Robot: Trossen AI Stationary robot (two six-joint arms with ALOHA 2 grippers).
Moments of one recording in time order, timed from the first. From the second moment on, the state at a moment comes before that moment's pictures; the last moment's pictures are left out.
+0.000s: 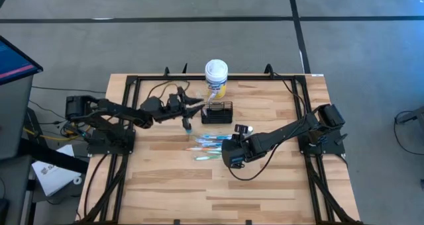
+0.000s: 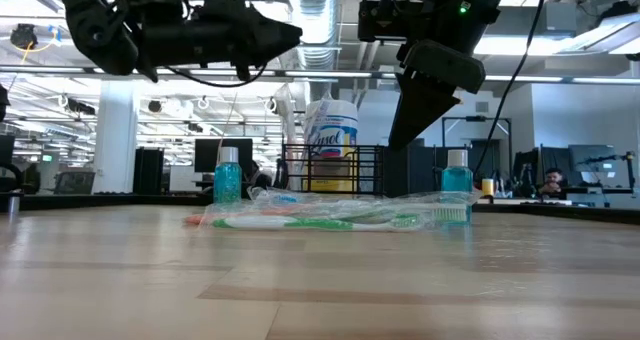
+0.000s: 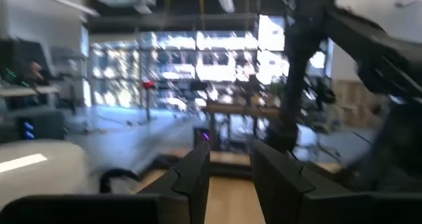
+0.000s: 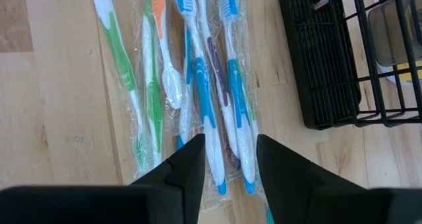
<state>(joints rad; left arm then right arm) 0.19 1.45 0.46 1.20 -0.01 -0.03 0.32 1.82 1.28 -0.75 0.52 0.34</state>
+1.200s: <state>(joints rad) -0.29 1.45 0.55 0.53 -0.05 -0.32 0.32 1.82 1.28 -0.70 0.47 0.37</state>
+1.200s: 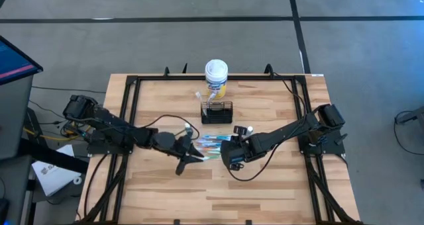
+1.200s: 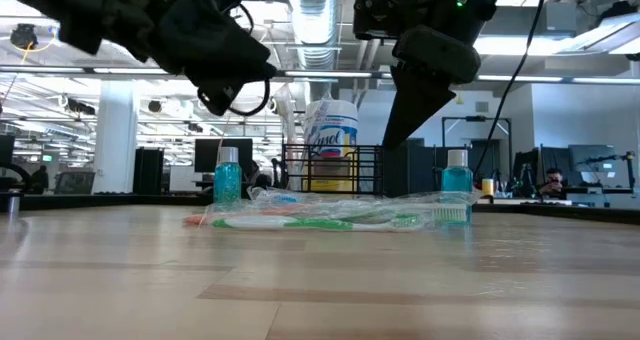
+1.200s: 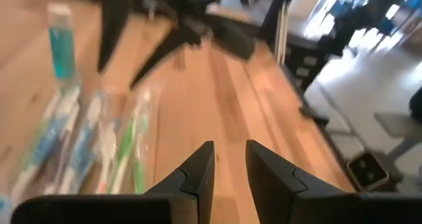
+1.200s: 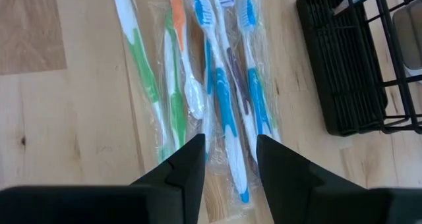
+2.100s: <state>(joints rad) -0.37 1.45 0.67 0.22 -0.20 -0.36 0.32 1.82 1.28 -0.68 0.29 0.30</state>
